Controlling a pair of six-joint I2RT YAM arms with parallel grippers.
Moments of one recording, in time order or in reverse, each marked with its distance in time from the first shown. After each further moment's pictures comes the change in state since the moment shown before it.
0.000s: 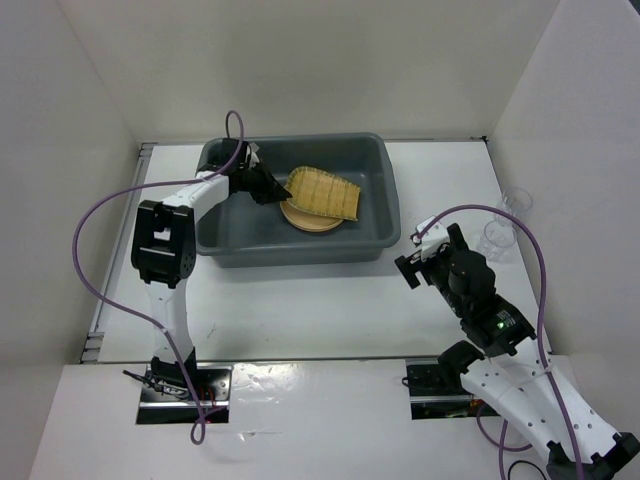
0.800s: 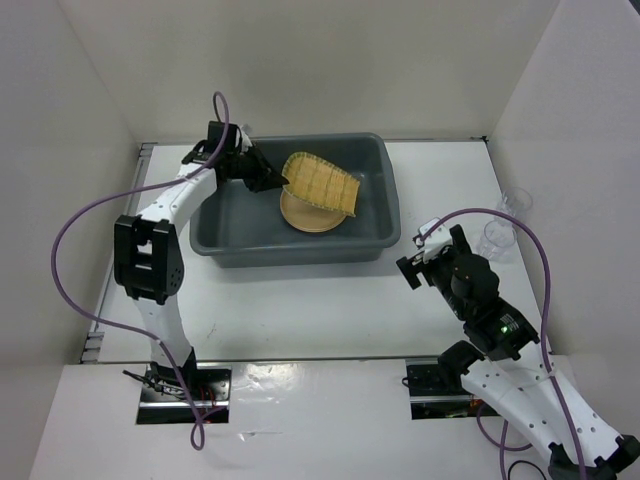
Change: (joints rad) left arm 0.005 -0.182 0.048 -0.145 0.024 0.015; right arm 0.023 -0.032 0.000 0.000 0.021 0.000
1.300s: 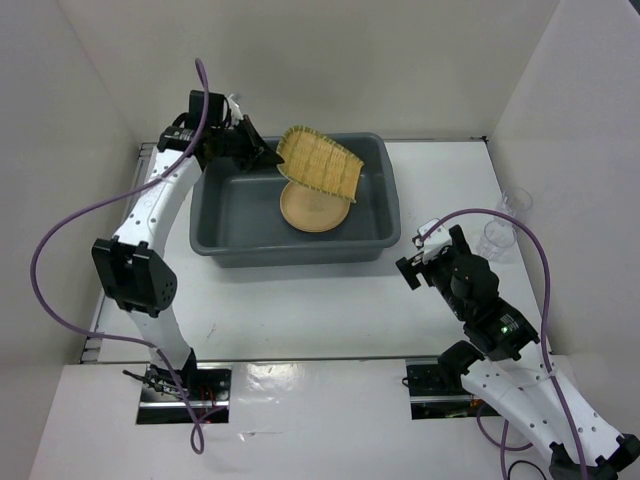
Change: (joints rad) left arm -0.031 -0.118 0.254 -0.301 -0.037 0.062; right arm 0.013 -0.001 0.000 0.000 0.003 0.000
